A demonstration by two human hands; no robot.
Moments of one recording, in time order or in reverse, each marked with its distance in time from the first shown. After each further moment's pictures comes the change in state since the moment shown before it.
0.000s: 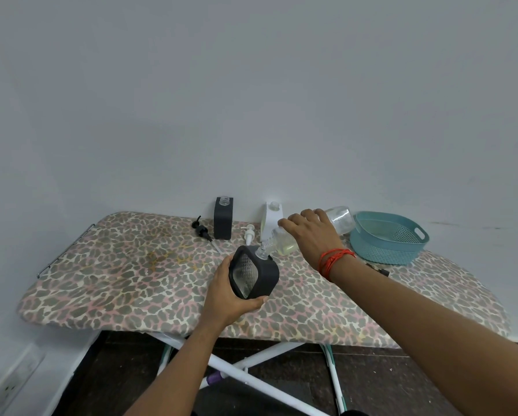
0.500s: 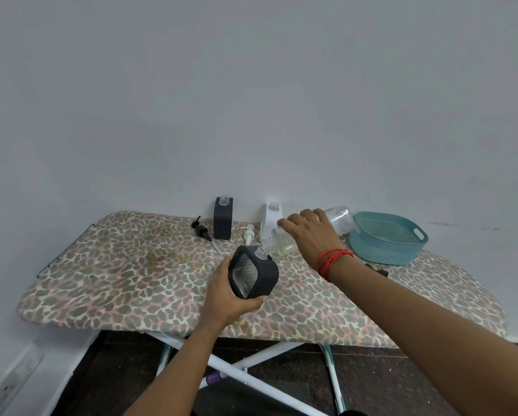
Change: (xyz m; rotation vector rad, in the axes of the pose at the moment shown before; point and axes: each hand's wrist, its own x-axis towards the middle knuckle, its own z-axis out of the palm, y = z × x) left_hand 0.001 -0.002 0.002 0.011 0.007 0.006; right_hand 0.000 -0.001 -0.001 0.008 0.006 0.005
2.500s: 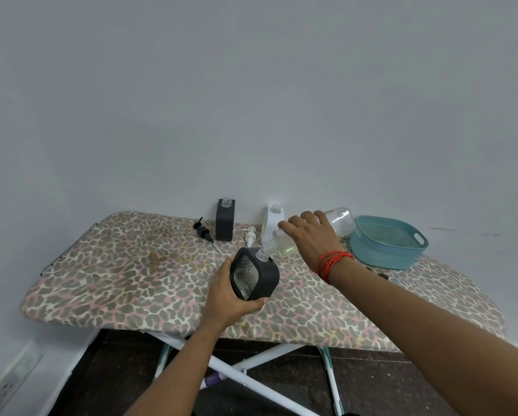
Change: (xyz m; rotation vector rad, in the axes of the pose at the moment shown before) left_hand 0.001 -0.003 0.001 0.017 0.015 -0.033; right_hand 0.001 -0.003 -0.004 -0.044 -0.019 -0.012
